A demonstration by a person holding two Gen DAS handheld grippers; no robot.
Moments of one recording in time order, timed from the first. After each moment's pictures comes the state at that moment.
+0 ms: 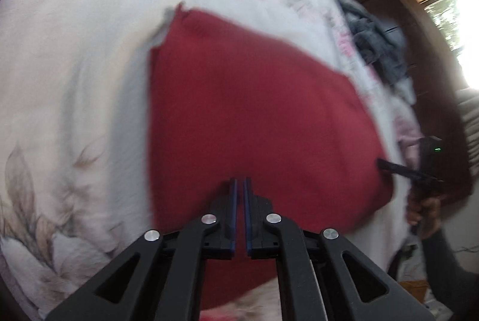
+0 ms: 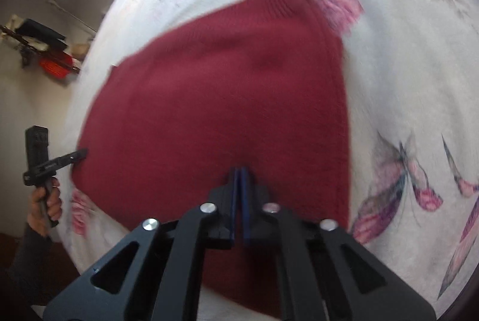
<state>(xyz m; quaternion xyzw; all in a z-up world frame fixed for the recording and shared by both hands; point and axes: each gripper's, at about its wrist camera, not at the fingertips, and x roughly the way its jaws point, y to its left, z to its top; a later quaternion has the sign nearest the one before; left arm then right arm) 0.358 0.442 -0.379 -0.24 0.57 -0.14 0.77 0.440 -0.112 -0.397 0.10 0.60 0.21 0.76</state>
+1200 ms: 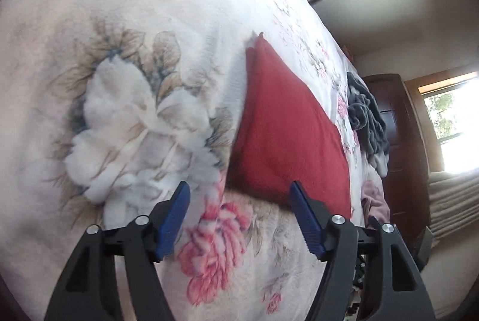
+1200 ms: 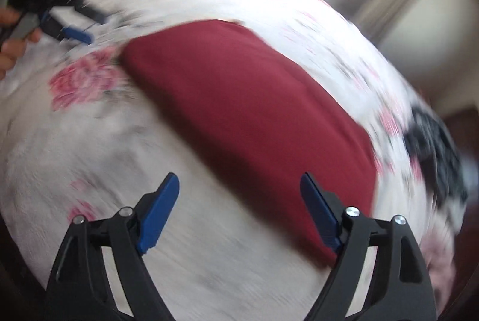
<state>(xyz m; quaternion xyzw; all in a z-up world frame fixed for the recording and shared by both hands) 0.219 0.493 -0.355 -0.40 0.48 -0.06 0.78 0.217 0.106 -0.333 -0.37 0.38 0.27 0.81</state>
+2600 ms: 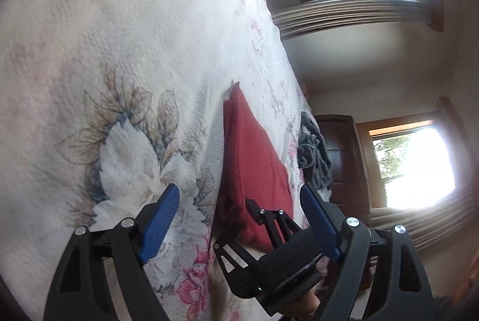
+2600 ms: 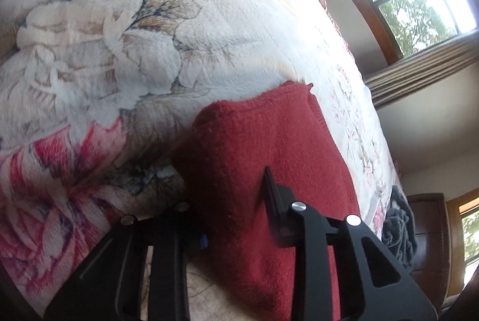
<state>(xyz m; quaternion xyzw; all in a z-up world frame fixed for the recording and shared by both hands) 0.242 0.572 -0.367 -0.55 0.37 -0.15 0.74 0.260 0.311 -0.427 -0.50 0.30 0.23 0.77</state>
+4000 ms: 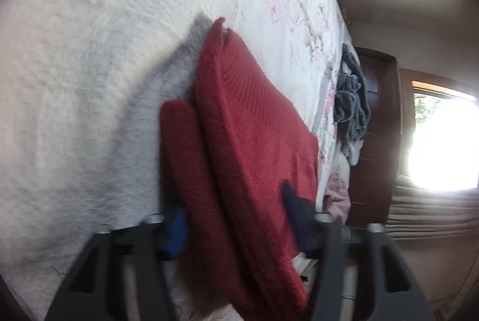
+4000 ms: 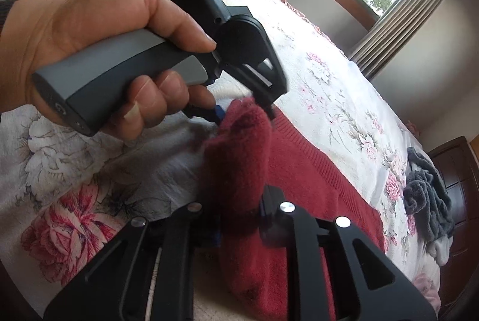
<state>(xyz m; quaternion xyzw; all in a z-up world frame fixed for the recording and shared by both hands) 0.503 0.462 -0.413 -0.46 0.59 -0.18 0.64 0.322 0.264 -0.342 -0.36 0.33 0.23 0.84</state>
